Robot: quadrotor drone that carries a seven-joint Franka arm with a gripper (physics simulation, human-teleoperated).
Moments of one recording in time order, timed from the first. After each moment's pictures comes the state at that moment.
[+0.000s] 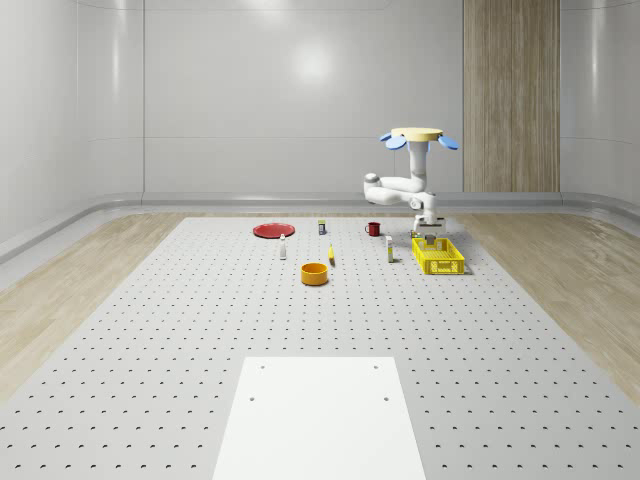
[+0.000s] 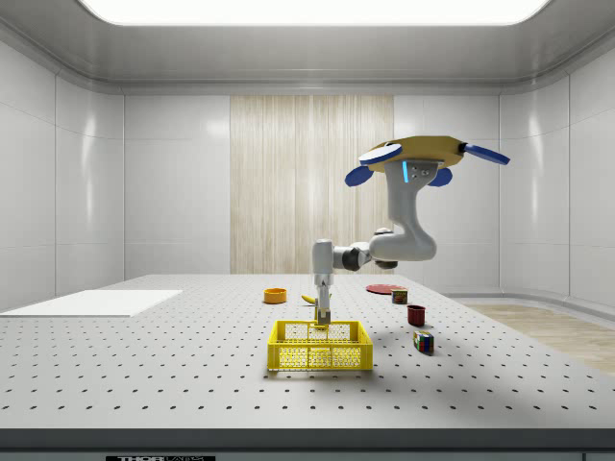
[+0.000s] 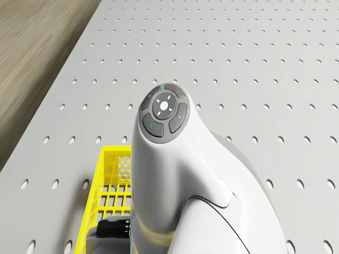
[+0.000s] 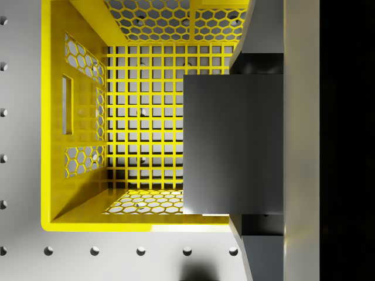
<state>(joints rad) -1.23 -1.53 1.40 -2.84 -1.75 1.58 1.72</state>
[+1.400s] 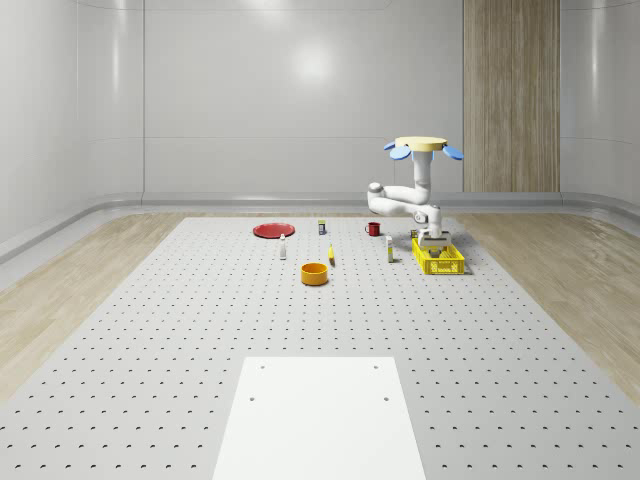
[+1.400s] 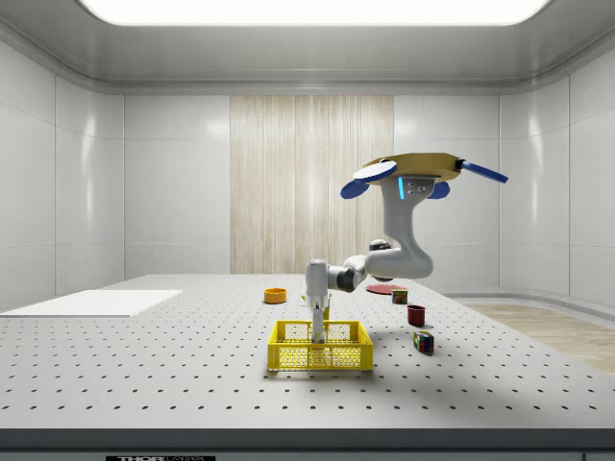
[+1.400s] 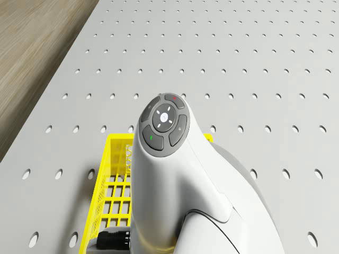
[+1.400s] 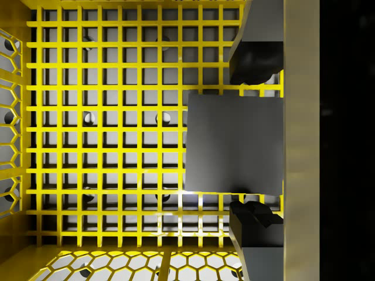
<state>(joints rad) -1.24 -1.56 1.34 -2.83 -1.79 1.63 1.72</state>
